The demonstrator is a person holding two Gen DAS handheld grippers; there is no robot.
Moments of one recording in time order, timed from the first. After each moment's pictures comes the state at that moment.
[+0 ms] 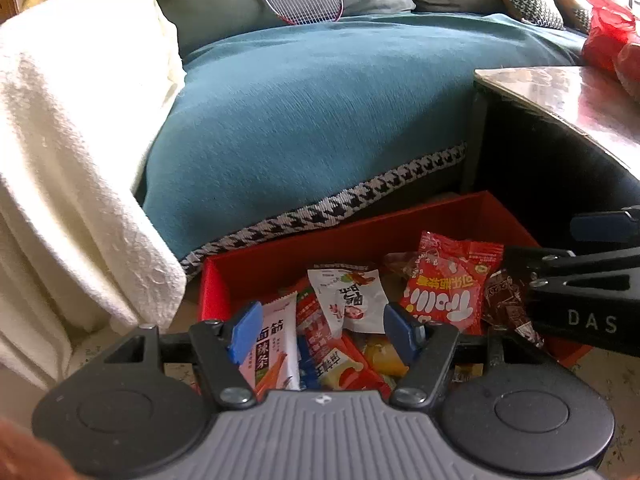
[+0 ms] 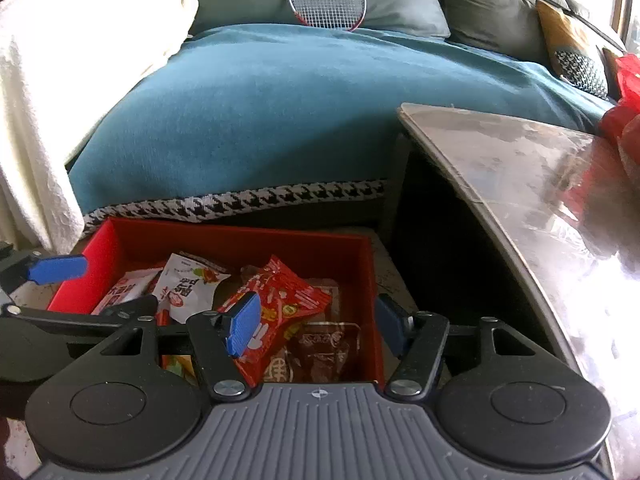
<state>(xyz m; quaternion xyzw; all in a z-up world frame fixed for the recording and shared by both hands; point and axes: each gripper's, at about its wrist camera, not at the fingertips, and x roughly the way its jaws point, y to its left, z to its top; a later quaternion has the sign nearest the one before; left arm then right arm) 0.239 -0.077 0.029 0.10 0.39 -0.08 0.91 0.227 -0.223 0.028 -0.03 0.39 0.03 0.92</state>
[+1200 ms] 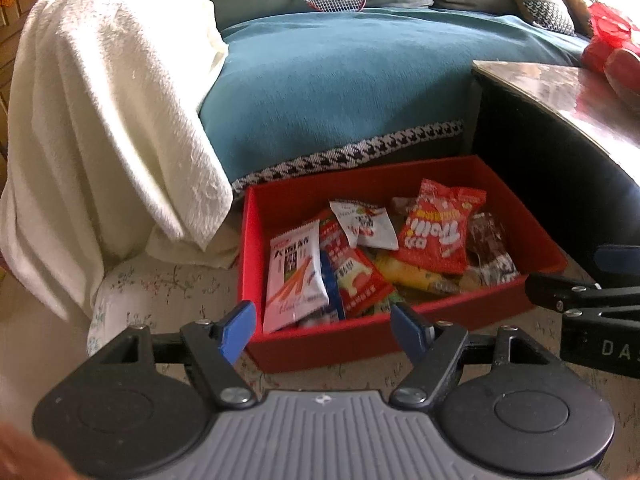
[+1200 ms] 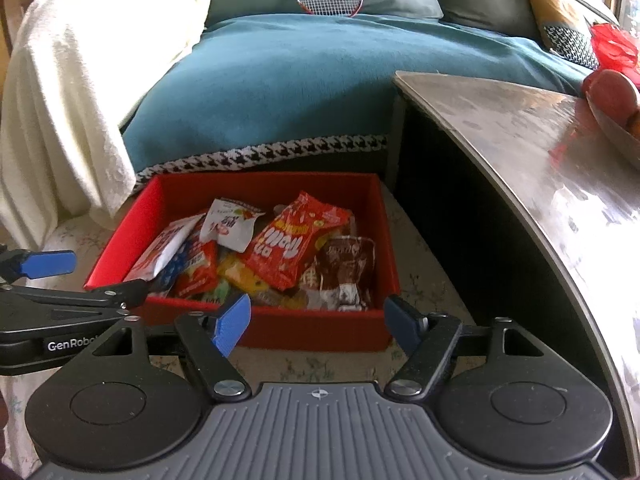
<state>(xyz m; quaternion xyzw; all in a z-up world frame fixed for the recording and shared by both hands) 0.159 -0.044 0.044 0.07 0.42 -0.06 0.90 0.139 -0.219 0.038 0.00 0.41 0.04 0.91</state>
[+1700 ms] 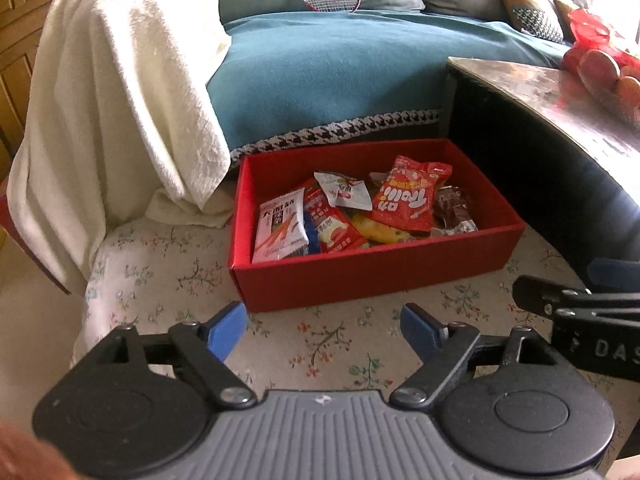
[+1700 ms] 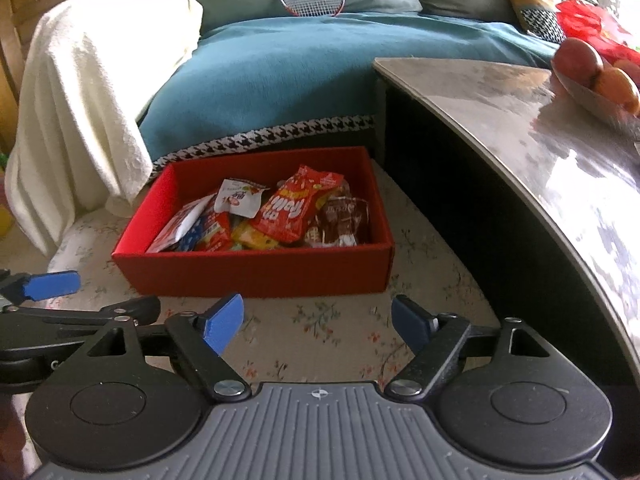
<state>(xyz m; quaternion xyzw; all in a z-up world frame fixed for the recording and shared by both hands) 0.101 -0.038 0.048 0.04 0.42 -0.07 0.90 0.078 -0.224 0.041 0.03 0.40 0.03 0.91</state>
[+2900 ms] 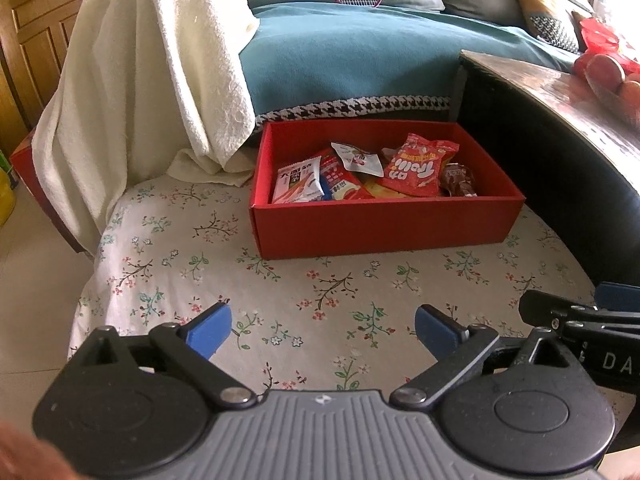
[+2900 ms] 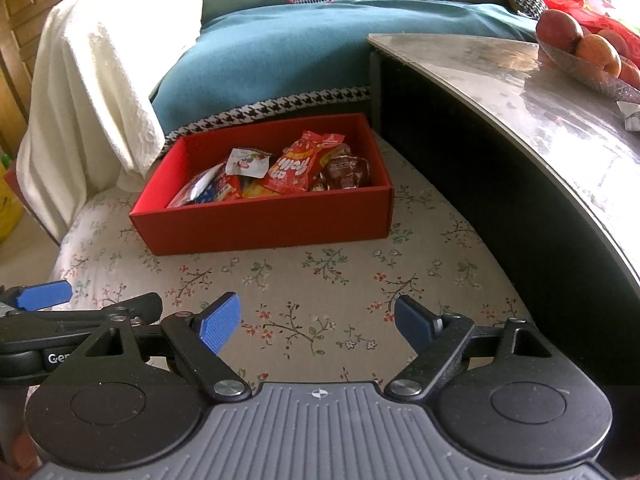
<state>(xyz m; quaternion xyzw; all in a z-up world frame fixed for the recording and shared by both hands) 0.059 -0.026 0.038 0.02 0.42 -0.04 0.90 0.040 -0.218 0.029 0.04 0.42 0.02 0.91</state>
